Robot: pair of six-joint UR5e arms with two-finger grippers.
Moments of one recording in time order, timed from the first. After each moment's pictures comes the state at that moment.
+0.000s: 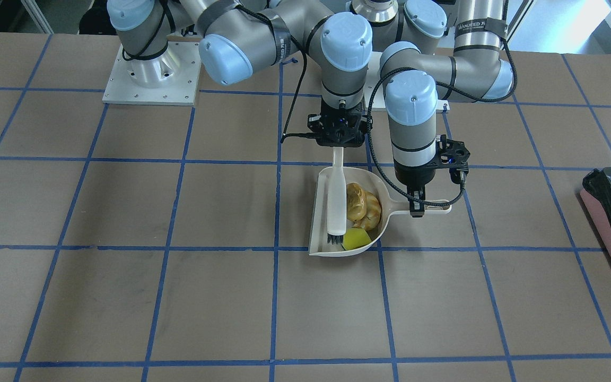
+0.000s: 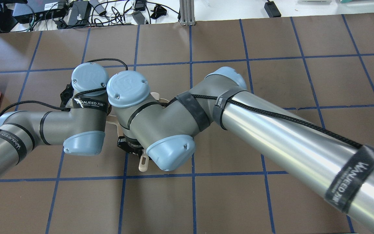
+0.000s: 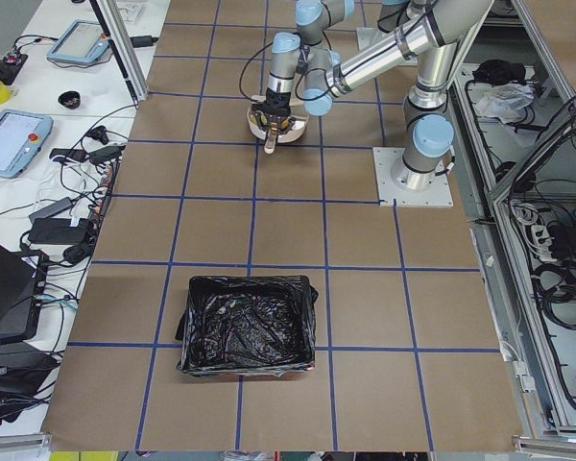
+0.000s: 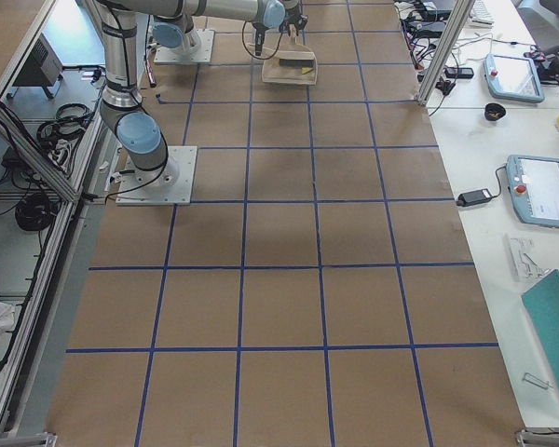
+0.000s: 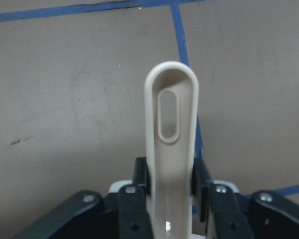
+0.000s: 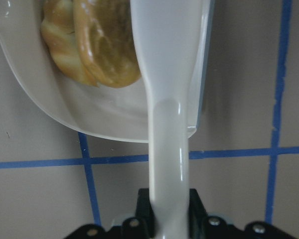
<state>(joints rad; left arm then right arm) -1.62 -1.71 -2.08 -0.79 1.87 -1.44 2.23 -1.27 1.65 -1.90 -1.42 0.73</state>
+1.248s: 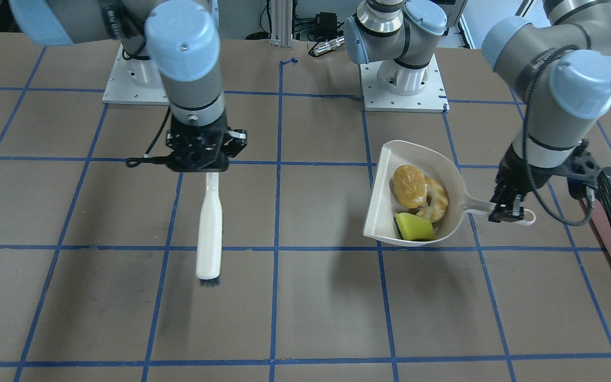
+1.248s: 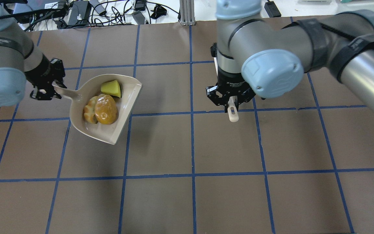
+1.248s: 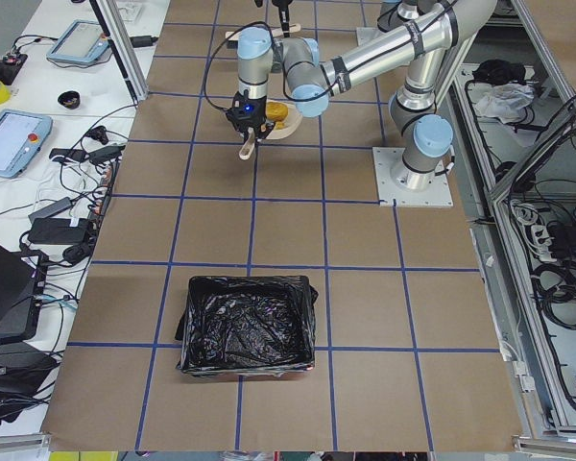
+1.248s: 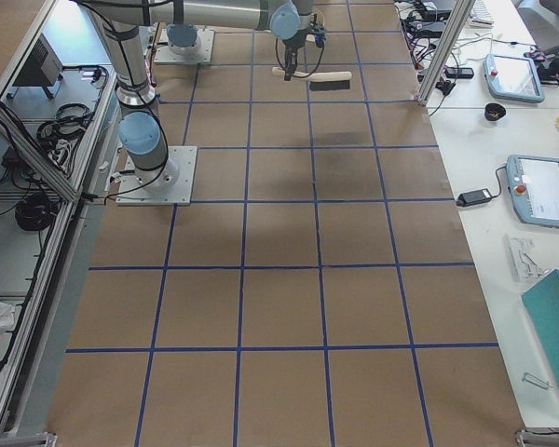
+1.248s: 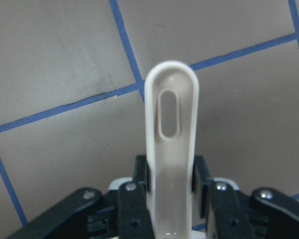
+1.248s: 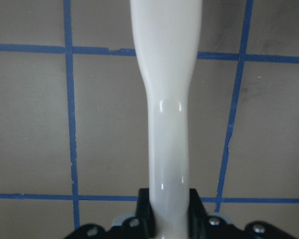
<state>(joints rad) -1.26 -1.68 -1.79 -1.12 1.66 -0.97 1.76 -1.42 1.64 -1.65 -1.55 0.15</state>
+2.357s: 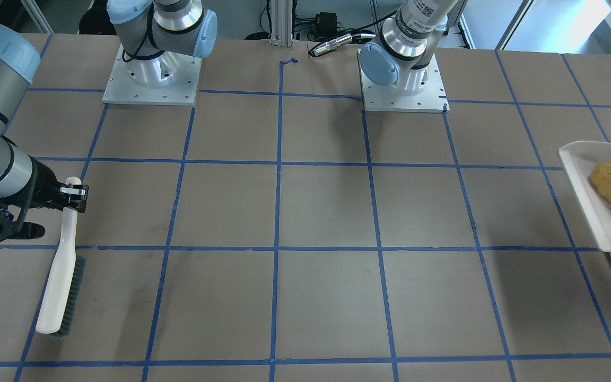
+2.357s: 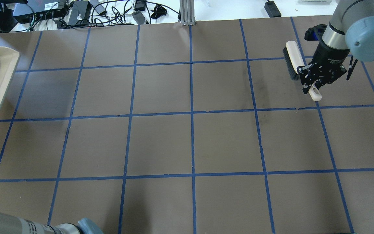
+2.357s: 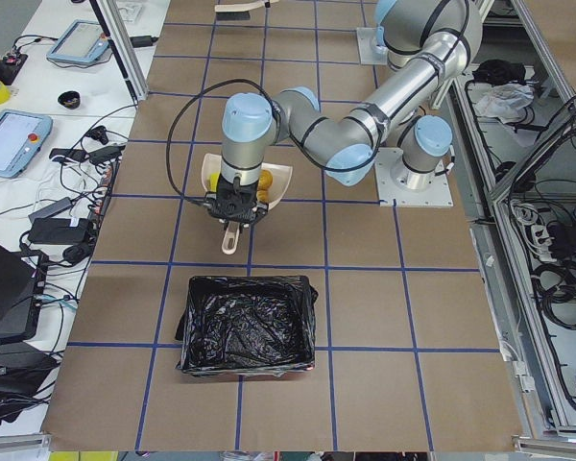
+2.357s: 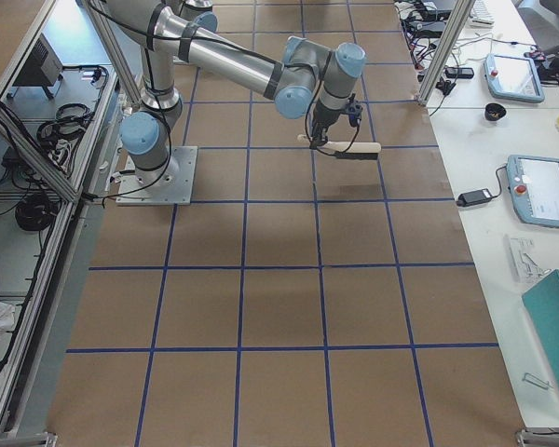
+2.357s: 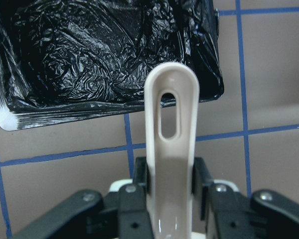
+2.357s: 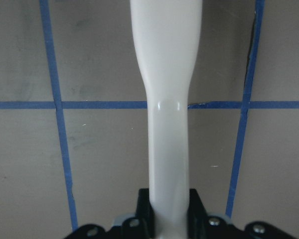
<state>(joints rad) -0.75 -1.90 -1.32 -1.24 1.56 -0.68 1.32 -1.30 1.65 -1.72 -1.61 -0.24</state>
